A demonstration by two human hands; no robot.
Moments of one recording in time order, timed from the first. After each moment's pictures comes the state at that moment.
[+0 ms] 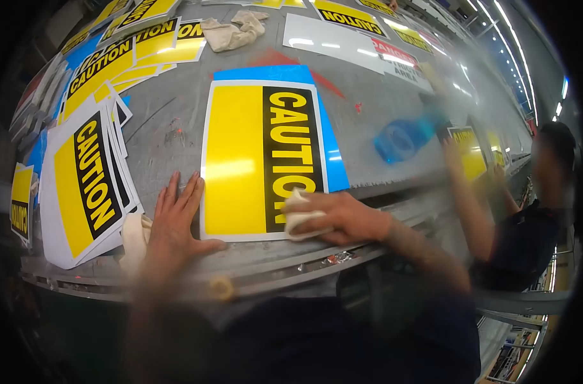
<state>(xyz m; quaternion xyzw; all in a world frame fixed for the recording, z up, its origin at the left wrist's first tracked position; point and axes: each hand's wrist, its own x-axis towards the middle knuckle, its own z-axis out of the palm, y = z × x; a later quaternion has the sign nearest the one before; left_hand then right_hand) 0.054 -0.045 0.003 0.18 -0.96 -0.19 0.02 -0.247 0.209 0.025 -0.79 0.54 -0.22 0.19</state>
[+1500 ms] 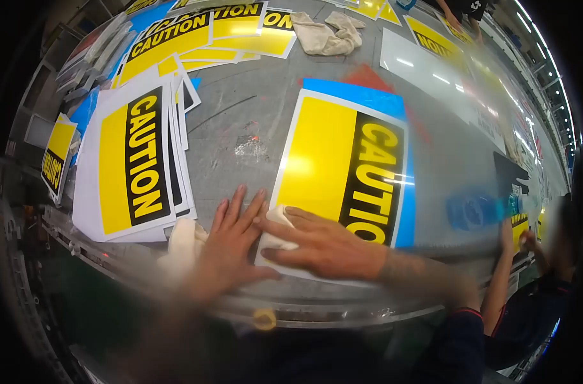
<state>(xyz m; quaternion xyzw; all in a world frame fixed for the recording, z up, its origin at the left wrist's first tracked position) 0.054 -0.051 0.000 0.19 -0.95 -0.23 -0.02 -0.186 0.067 0.001 -0.85 0.45 -0.21 0.16</state>
